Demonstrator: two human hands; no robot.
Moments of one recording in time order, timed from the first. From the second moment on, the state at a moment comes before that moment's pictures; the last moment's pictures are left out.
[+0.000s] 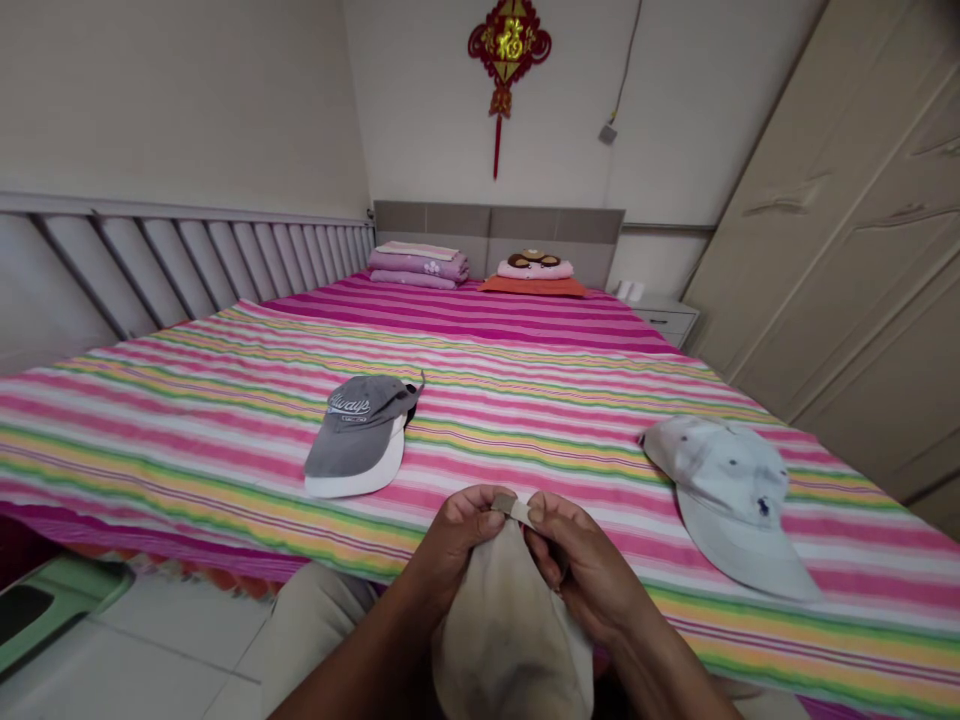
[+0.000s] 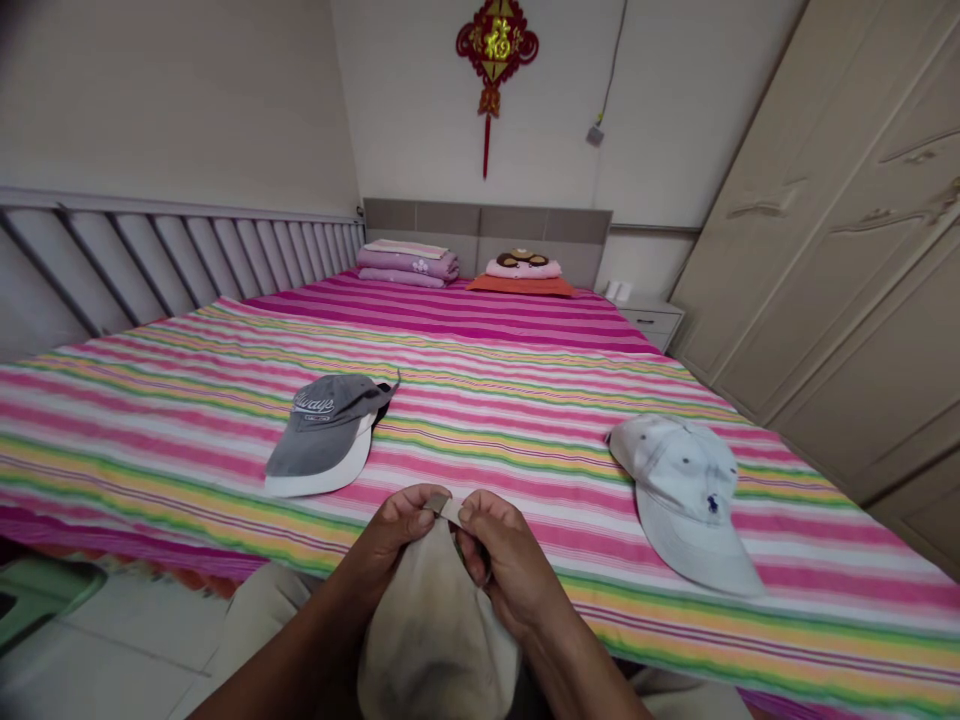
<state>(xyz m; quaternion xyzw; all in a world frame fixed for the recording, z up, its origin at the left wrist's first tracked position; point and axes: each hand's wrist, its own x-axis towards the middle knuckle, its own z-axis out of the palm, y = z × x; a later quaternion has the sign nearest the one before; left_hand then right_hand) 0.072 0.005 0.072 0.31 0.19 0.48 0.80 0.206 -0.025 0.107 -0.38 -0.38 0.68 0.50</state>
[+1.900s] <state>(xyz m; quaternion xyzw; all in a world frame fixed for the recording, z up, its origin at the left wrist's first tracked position) 0.071 -0.006 0.079 0.41 0.29 0.50 0.71 0.205 -0.030 0.097 -0.41 -0.37 0.65 0.52</state>
